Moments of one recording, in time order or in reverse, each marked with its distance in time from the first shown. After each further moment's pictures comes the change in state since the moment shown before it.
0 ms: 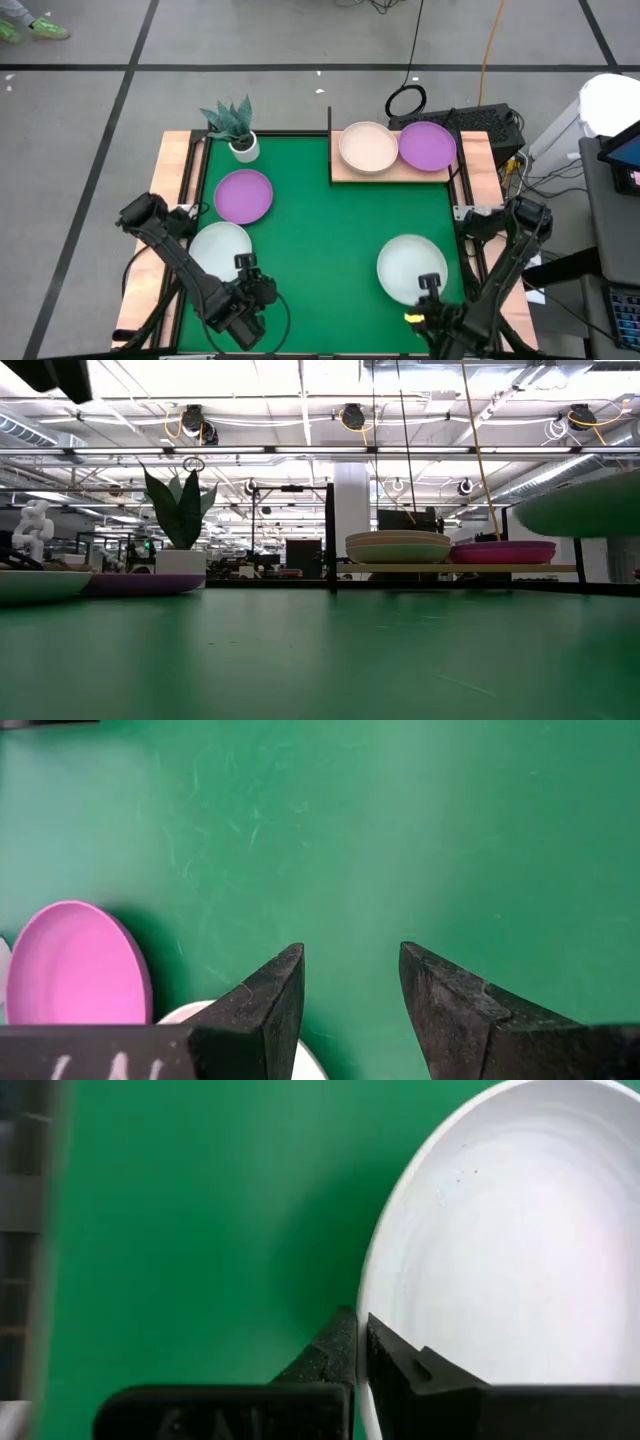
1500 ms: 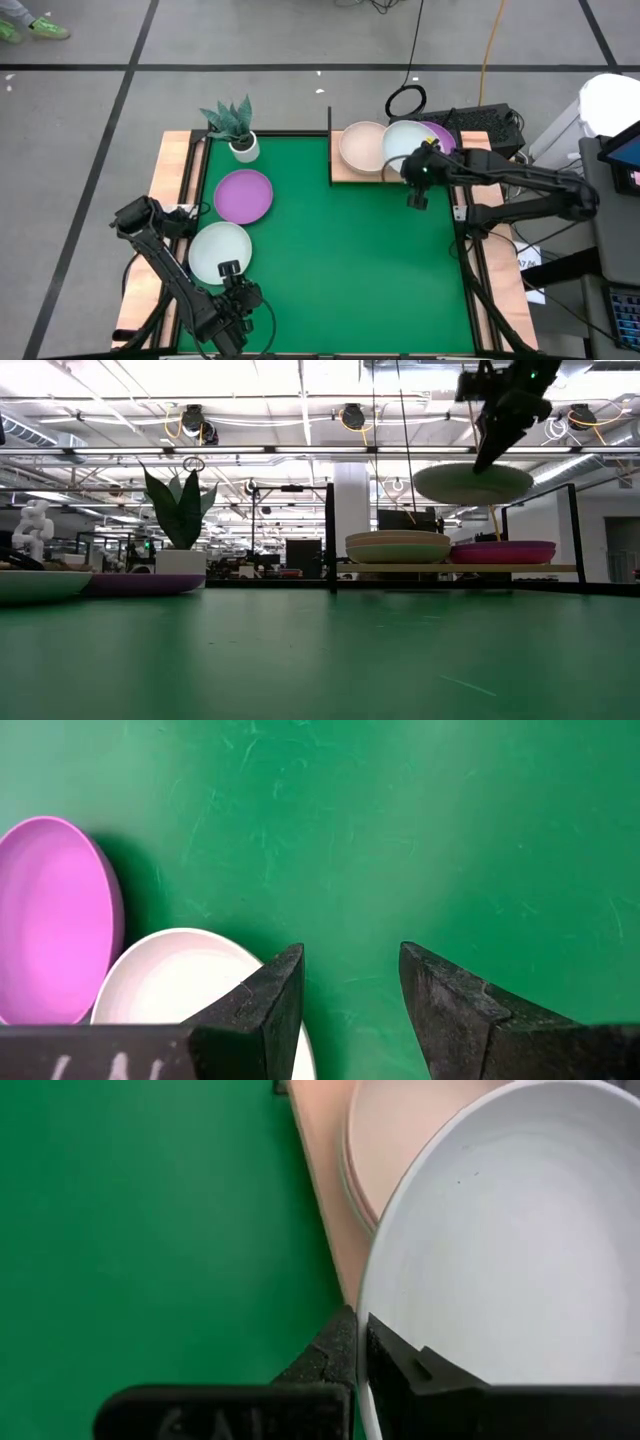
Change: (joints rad) left arm -0.113 0.000 -0.143 0.012 0.006 -0.242; right arm -1.295 -0.711 -0.290 0.168 -0.123 -1.003
